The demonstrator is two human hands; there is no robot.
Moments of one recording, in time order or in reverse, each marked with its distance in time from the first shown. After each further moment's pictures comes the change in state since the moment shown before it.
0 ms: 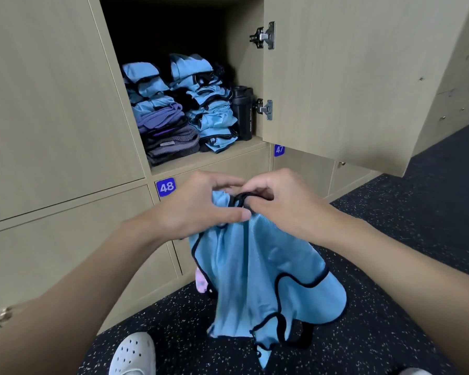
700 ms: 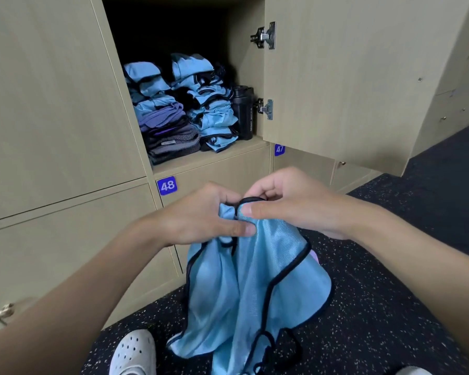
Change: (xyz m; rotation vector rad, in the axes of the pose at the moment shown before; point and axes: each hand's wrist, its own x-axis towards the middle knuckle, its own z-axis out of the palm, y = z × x) left_hand -0.006 0.002 0.005 -0.067 -0.204 0.000; right_hand -0.012 -0.020 -0.022 0.145 -0.228 0.136
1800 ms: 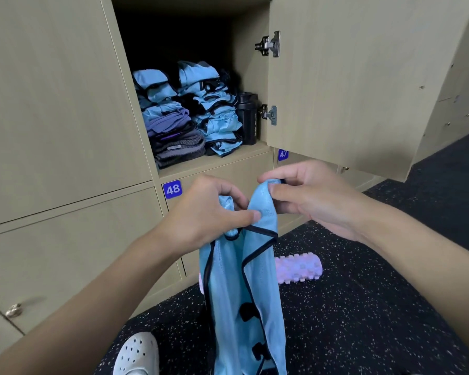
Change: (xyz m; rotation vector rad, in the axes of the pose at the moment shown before) left_hand -0.014 0.020 0.010 -0.032 0.391 -0.097; right_hand -0.005 -0.004 -0.007 0.384 0.215 0.092
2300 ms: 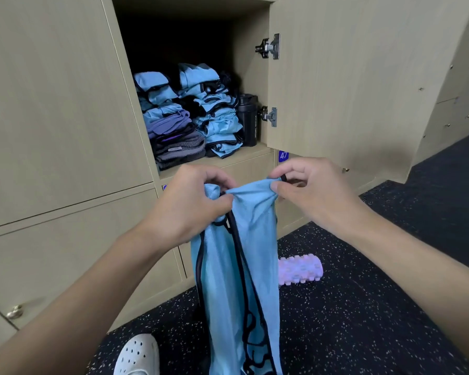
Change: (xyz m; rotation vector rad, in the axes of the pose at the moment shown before) left_hand -0.001 0.003 -0.016 0.109 0.158 0.117; right_hand 0.004 0.010 -0.002 -0.385 0.240 -0.239
